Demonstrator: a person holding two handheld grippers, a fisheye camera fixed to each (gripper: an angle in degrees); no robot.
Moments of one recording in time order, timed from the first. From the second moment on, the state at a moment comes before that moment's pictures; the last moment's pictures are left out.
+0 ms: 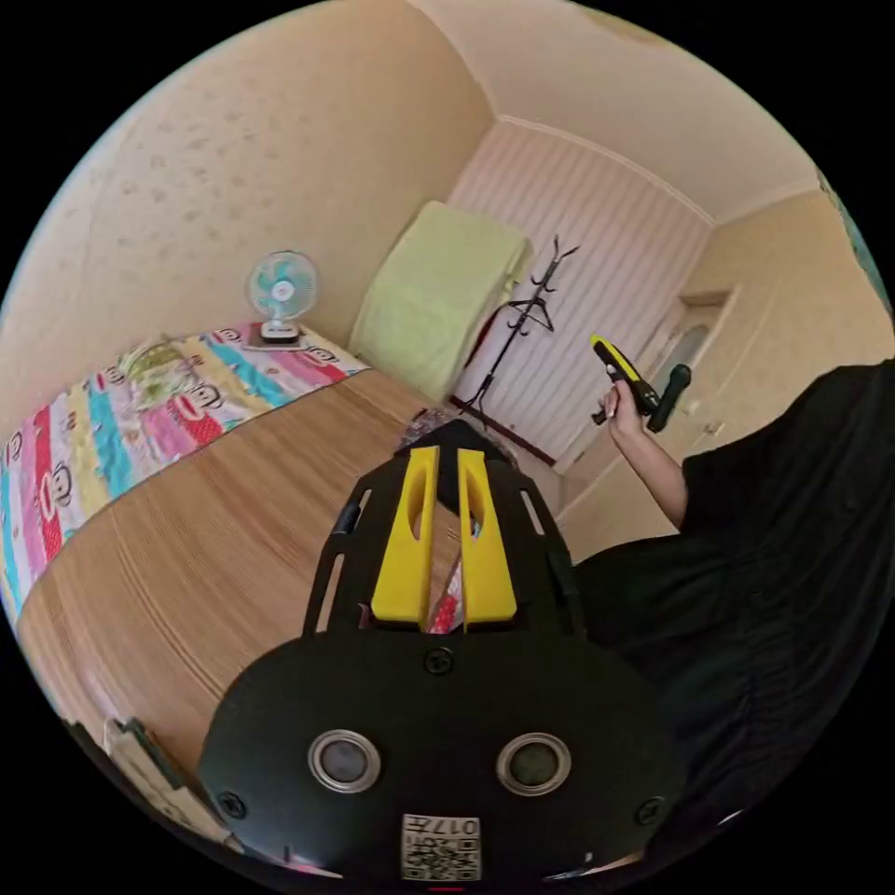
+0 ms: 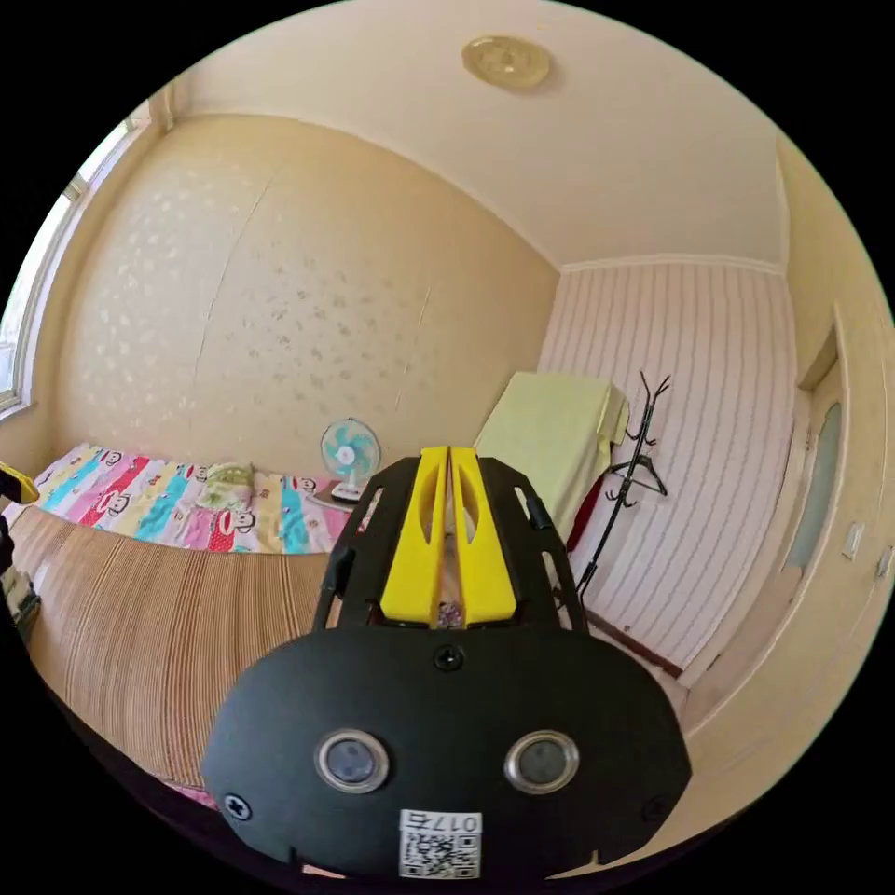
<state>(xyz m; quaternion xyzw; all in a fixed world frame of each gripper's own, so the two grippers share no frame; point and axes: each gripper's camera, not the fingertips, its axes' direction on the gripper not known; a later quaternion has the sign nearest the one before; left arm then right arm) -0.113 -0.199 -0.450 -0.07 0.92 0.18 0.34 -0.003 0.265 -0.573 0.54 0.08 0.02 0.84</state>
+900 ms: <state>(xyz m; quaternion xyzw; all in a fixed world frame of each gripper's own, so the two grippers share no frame) 0.025 0.084 -0.498 -0.19 0.90 0.15 0.36 0.210 0.040 -0.158 0.07 -0.27 0.23 0.93</state>
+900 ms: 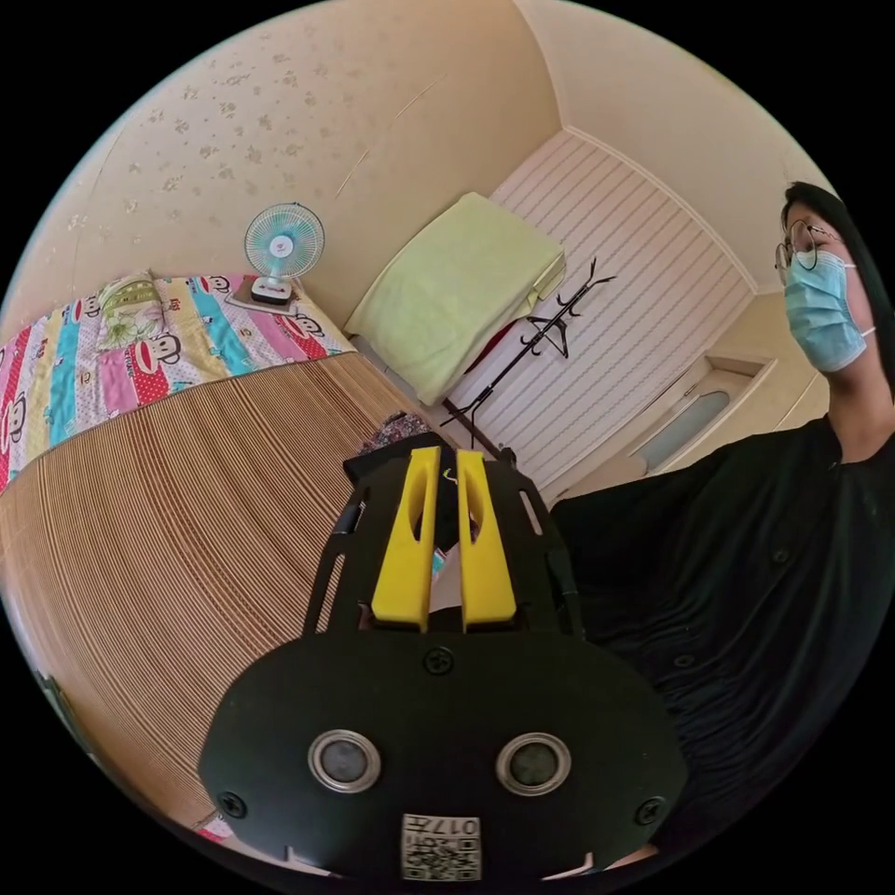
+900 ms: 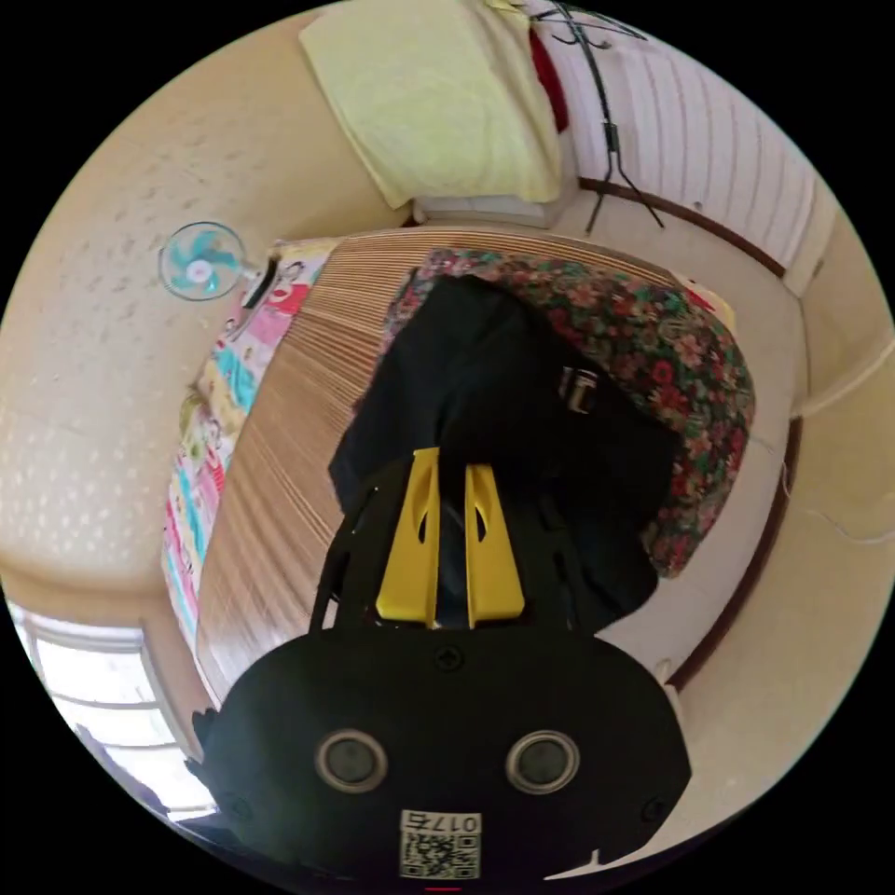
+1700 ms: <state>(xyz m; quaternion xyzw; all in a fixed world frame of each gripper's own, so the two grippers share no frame) 0.152 0.246 -0.475 -0.29 0.88 0.13 0.36 0.333 0.187 -0.016 -0.14 -0.37 0.34 0.85</state>
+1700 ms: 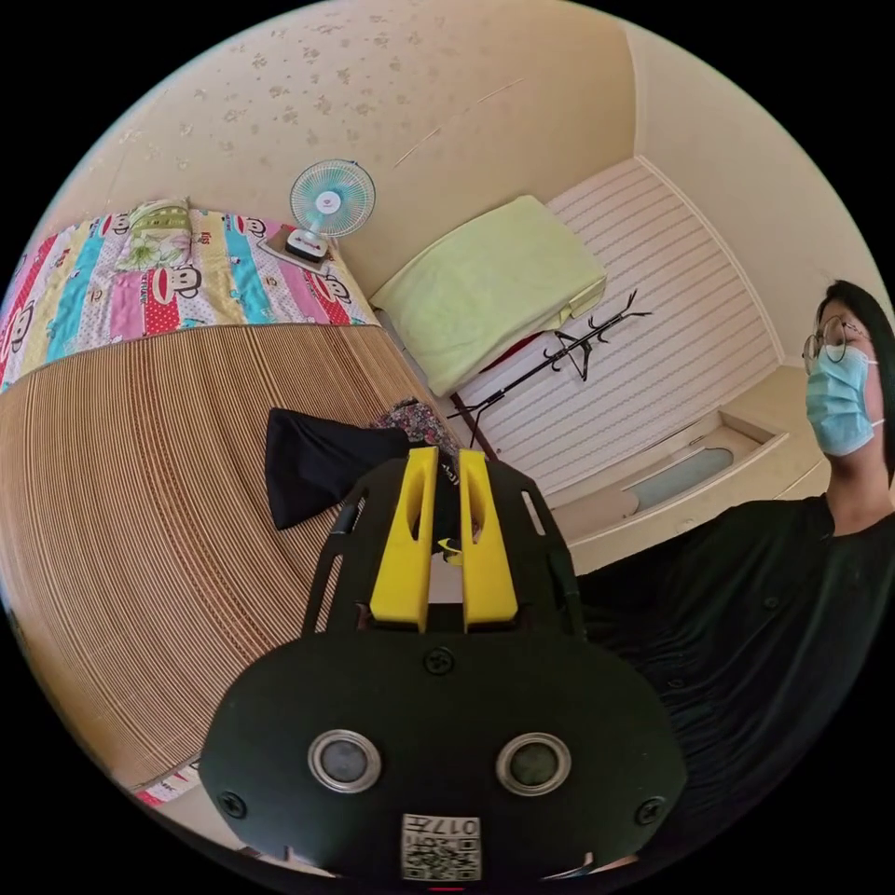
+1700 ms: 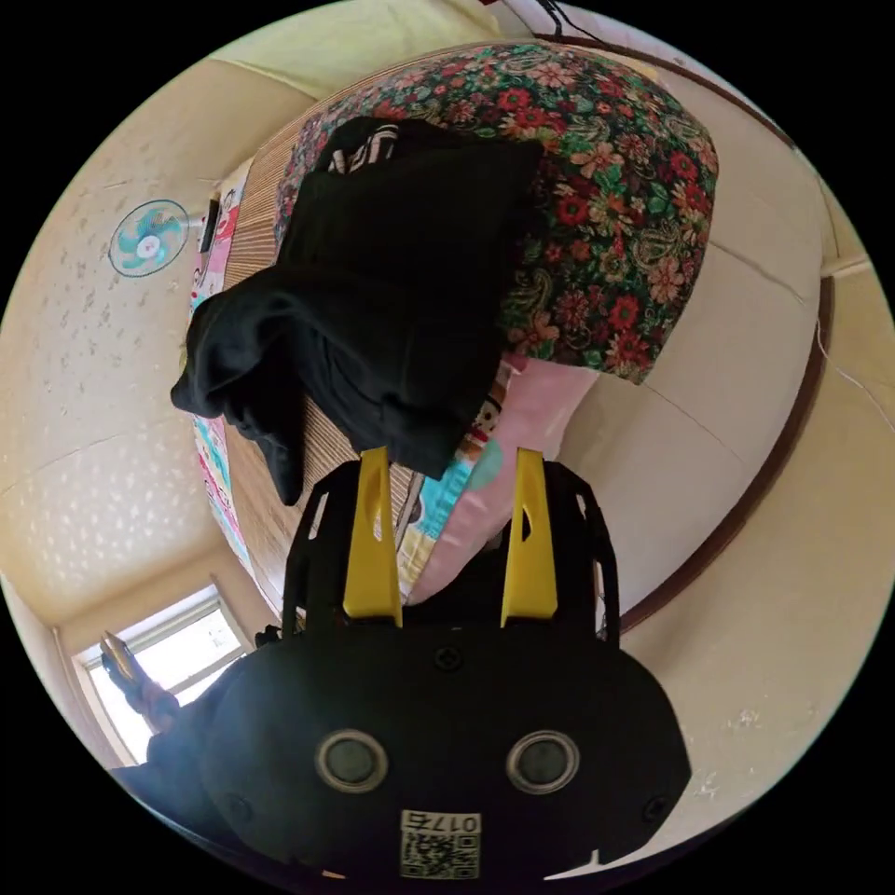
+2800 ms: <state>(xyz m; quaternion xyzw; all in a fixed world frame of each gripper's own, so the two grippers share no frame) 0.017 0.107 -0.623 -0.06 0.94 0.03 0.34 0.140 0.182 -0.537 0.28 -0.70 -0.30 0.59</state>
